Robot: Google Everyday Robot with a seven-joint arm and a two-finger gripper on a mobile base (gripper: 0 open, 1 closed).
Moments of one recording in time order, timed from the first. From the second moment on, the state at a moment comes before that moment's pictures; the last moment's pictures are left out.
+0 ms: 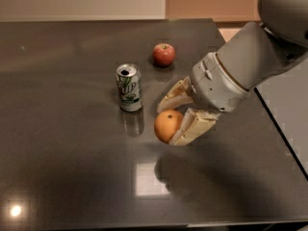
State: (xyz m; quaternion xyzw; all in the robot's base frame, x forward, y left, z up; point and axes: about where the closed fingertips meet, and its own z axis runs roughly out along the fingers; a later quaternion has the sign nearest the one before) arm 0.406 -0.041 0.911 -0.78 0.54 0.17 0.26
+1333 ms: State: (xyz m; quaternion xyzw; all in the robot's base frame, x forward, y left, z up) arm 0.500 -0.018 0.897 -0.75 0.57 0.15 0.29
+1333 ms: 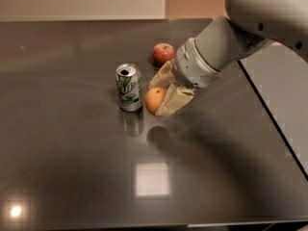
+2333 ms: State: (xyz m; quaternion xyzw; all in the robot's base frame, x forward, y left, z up) arm 0.522 -0.019 0.869 -0.74 0.58 0.17 0.29
